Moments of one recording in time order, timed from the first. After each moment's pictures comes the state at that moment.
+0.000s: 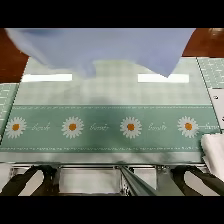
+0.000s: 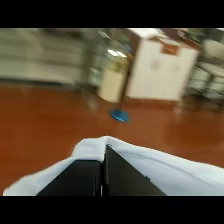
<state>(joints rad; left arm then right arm) 0.27 -0.90 1.88 0.92 -1.03 -1.40 -0.22 -1.07 2.05 -1.04 1.27 1.51</state>
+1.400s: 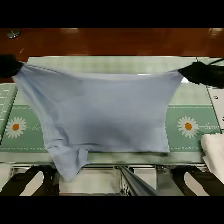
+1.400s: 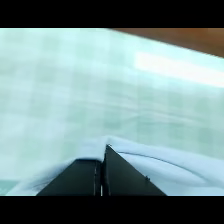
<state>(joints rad) 0.14 -0.92 1.13 1.21 -0.90 -1.55 -0.10 -0.95 1.06 -0.96 0.91 1.43</state>
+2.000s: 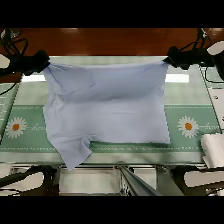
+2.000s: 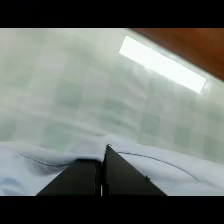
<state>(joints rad) 0.10 -1.34 1.24 1.15 -0.74 -1.66 -0.11 -1.62 1.53 -0.95 0.92 1.52</state>
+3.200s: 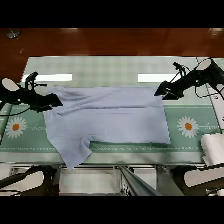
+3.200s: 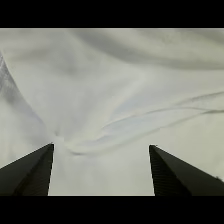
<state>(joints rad) 0.18 -1.31 0.93 1.18 -1.10 -1.41 -0.14 -1.68 1.35 -1.04 1.37 1.39</state>
